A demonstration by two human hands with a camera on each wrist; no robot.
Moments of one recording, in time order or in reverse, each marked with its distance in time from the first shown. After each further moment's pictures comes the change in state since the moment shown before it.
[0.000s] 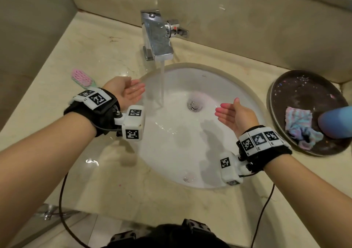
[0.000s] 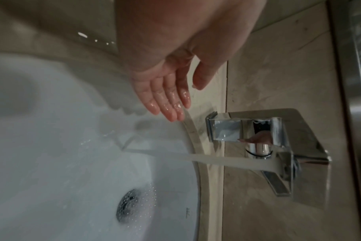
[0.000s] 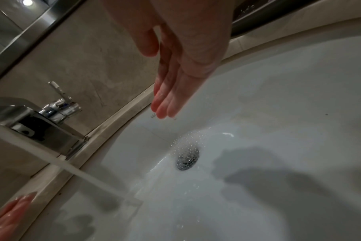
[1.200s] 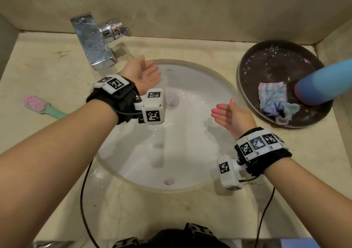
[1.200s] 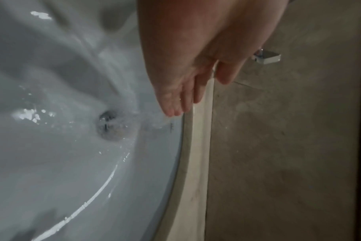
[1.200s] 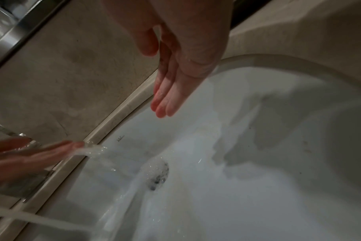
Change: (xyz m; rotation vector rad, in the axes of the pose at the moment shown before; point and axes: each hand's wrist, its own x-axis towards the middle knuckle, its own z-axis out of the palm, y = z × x) left_hand 0.004 -0.025 0.157 -0.008 -0.228 0.040; right_hand 0.005 0.021 -0.076 0.143 0.081 0.054
